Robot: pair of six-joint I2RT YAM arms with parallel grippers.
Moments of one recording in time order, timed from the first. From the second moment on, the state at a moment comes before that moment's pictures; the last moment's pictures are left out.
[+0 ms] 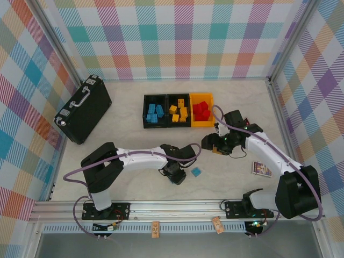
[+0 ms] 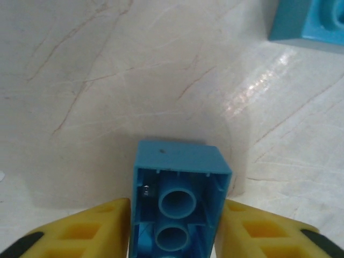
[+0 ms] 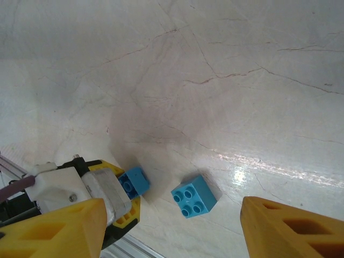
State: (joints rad) left arm -1.10 1.79 1.12 -0.76 0.00 -0.35; right arm 0.33 1.29 0.90 -0.79 -0.51 0.45
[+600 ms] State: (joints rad) left arm -0.97 1.59 1.10 -0.75 -0.06 -0.49; right arm 0.33 1.29 0.90 -0.75 -0.60 0.49
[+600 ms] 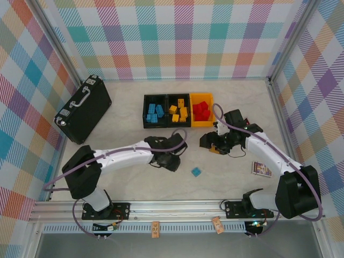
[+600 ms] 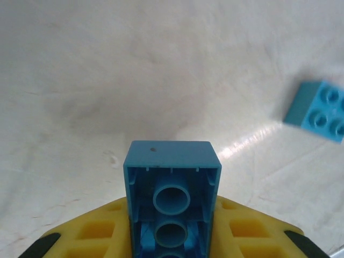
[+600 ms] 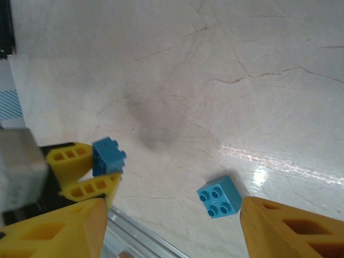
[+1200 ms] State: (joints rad) left arm -0.60 1.64 1.51 -0.88 -0.11 -0.56; right arm 0.33 1.40 1.05 -0.63 -0.65 0.57
